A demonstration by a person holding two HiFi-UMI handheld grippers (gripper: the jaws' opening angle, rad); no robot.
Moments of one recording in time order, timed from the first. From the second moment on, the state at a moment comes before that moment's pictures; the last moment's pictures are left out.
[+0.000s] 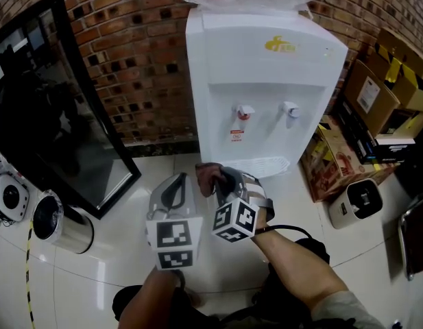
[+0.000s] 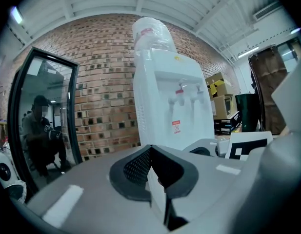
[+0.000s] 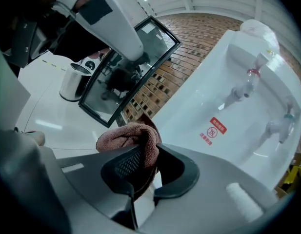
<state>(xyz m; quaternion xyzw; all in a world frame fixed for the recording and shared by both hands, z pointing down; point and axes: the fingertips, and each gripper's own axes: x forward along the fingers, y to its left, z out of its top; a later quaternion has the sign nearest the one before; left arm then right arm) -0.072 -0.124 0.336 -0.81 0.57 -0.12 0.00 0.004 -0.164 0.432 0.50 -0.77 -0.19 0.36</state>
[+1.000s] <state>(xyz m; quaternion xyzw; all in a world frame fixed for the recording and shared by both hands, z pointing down) 0.032 -0.123 0.340 -0.86 0.49 -0.12 0.01 0.120 -0.152 0.422 0.56 -0.74 -0.10 0.36</state>
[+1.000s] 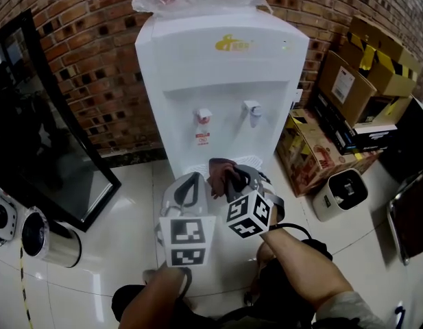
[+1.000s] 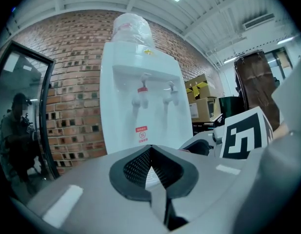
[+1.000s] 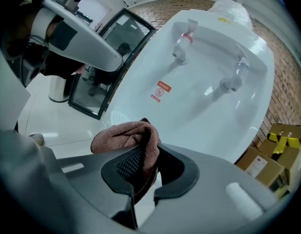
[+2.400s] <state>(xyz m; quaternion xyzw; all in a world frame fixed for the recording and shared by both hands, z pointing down) 0.165 -0.080 0.385 -0.91 0.39 -0.15 -0.02 0.271 -0.126 0.445 0.64 -0.66 0.01 0.39</state>
